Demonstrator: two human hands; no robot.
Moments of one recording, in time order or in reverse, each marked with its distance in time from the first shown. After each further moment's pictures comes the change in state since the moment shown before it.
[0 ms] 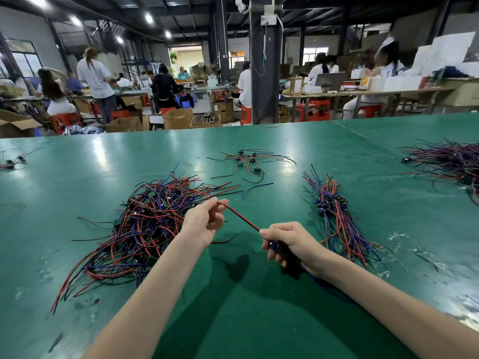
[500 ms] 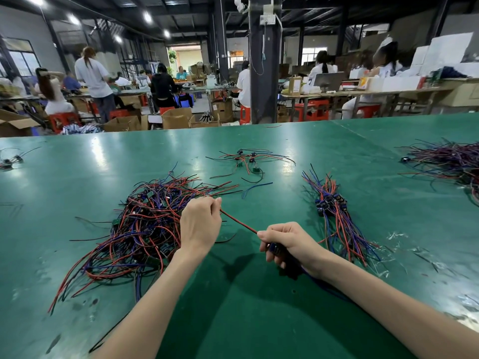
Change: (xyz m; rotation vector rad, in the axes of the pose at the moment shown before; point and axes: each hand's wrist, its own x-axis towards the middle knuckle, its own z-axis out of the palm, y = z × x) left_hand 0.007 -0.014 -0.019 1.328 0.216 1.133; right_hand -0.001 0.000 0.001 -0.029 -0.026 -0.010
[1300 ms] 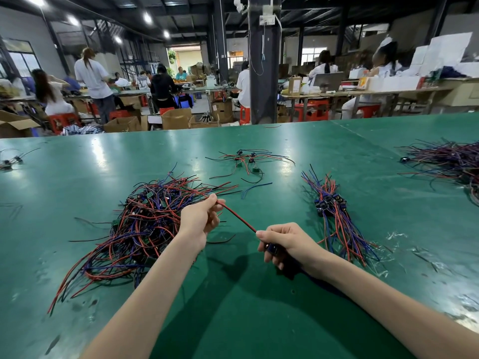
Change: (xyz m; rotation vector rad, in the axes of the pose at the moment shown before) left_hand 0.015 0.016 -0.009 -1.140 -0.205 -0.999; right_hand 0.001 0.001 -0.001 0.024 -0.022 -0.013
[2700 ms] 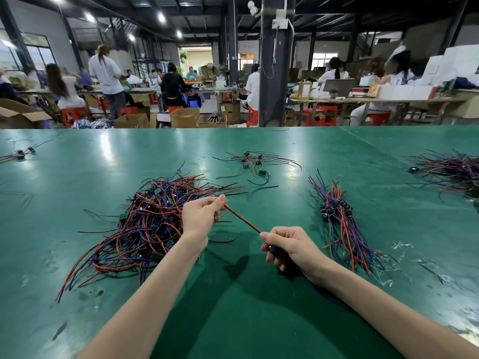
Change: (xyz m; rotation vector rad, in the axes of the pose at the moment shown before) left_hand 0.011 -0.012 -0.010 0.188 0.048 0.288; right_hand 0.000 0.004 0.005 0.007 0.041 -0.044
